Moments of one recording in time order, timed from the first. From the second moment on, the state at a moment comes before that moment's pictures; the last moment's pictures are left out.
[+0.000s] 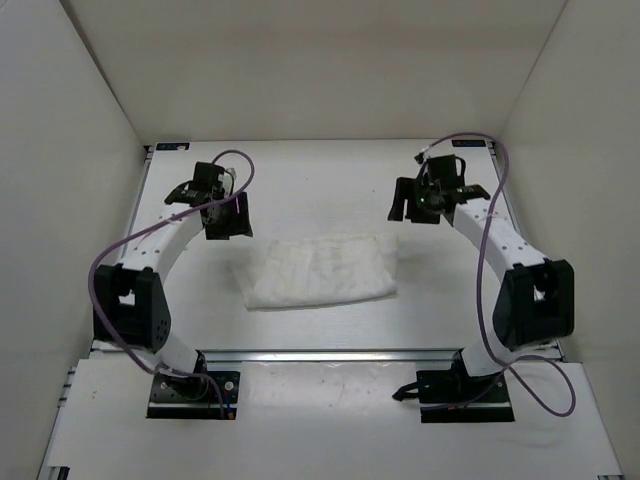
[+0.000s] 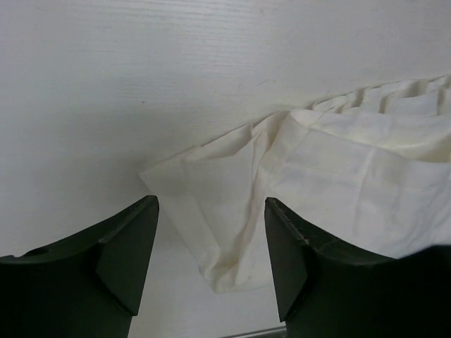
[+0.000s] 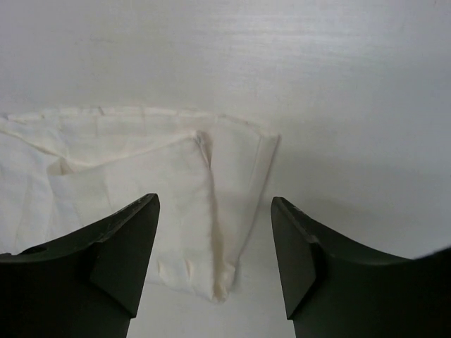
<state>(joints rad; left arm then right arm) -0.16 1.58 1.23 -0.70 0.09 -0.25 0.20 1.60 1.29 -0.54 -0.20 0.24</state>
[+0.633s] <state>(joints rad) -0.32 0.96 0.60 -0.55 0.16 -0.48 0.11 1.19 0.44 -0.18 -0.45 0.57</state>
